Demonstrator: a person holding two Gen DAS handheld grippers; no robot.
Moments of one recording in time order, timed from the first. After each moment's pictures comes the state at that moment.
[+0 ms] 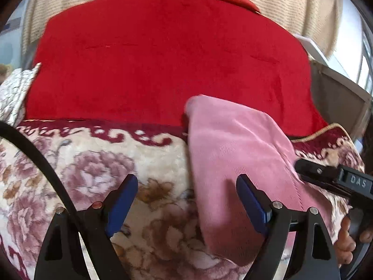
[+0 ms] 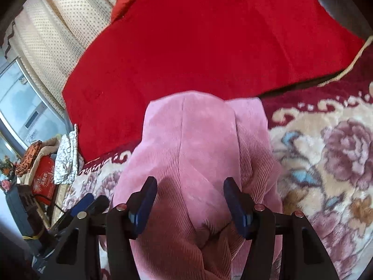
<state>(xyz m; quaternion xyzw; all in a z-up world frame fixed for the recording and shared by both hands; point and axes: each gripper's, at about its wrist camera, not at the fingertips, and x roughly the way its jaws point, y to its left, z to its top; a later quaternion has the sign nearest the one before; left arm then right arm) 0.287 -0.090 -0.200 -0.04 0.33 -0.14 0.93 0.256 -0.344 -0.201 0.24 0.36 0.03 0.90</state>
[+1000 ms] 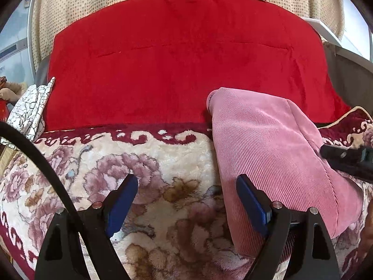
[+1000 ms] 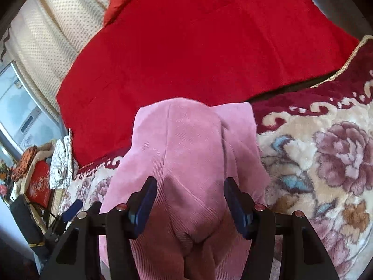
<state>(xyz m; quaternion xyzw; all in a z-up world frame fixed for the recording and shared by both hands) 0.289 -0.098 -0.209 0.04 0.32 -0.09 0.94 0.267 -0.355 -0.208 0.24 0.36 0.02 0.90</state>
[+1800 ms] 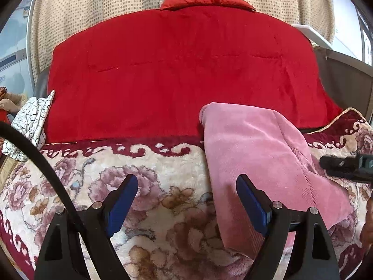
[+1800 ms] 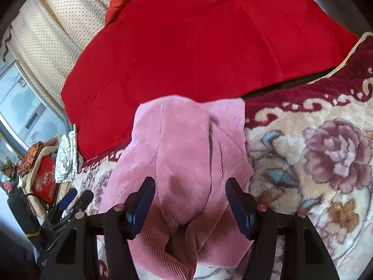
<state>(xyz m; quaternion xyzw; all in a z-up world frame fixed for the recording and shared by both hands) 0.271 -0.105 -0.190 0.05 0.29 -0.10 0.95 0.249 -0.378 -0.204 0.25 0.38 0.05 0.89</state>
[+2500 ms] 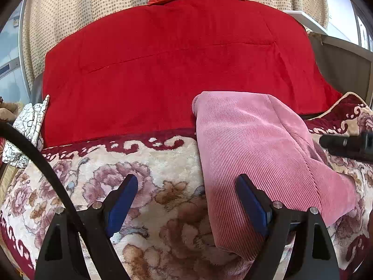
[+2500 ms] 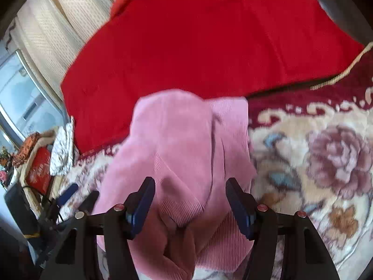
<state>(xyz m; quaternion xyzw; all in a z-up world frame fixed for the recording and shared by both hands) 0.269 -0.115 -0.199 0.08 0.30 -0.10 0.94 0.252 -0.373 -0.202 0.22 0.36 0.04 0.90</state>
